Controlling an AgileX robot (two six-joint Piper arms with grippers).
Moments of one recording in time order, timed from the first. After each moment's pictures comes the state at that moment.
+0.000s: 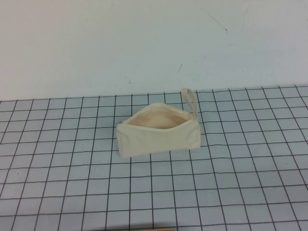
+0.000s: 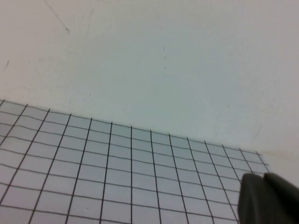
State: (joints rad) right arm -0.02 0.11 -0.35 -0.10 0.43 -0.19; left arm -0.01 -0.02 0.02 -0.06 0.37 -0.02
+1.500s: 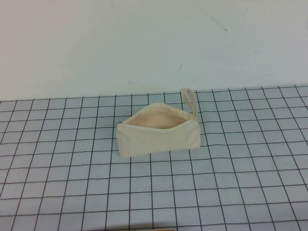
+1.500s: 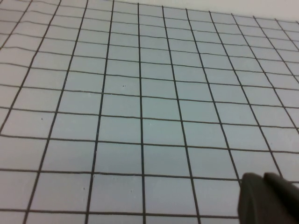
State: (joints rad) right arm -0.04 -0.01 0.02 -0.04 0.43 -0.10; left arm -0.01 -0.02 0.02 -0.06 0.37 -0.02
